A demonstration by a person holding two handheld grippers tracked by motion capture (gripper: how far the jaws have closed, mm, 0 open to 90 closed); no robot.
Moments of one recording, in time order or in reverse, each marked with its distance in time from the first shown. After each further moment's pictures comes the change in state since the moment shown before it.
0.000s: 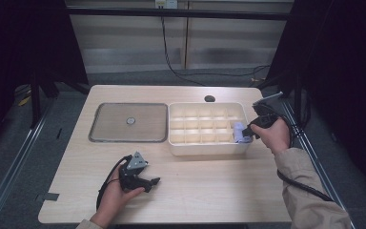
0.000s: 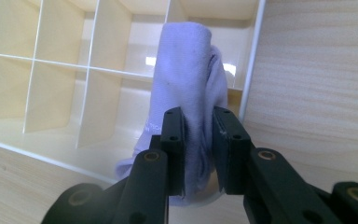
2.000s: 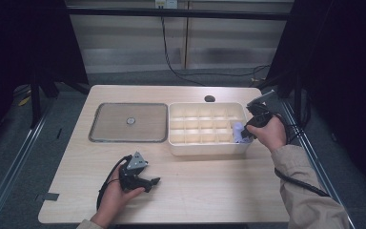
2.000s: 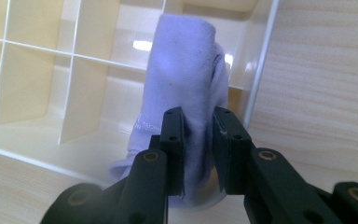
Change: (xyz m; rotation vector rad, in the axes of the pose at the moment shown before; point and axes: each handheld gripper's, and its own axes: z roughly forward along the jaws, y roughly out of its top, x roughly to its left) left arm 0.000 0.000 0.000 -0.001 -0.002 -0.008; right arm 0.013 0.008 0.007 0.070 -0.090 -0.059
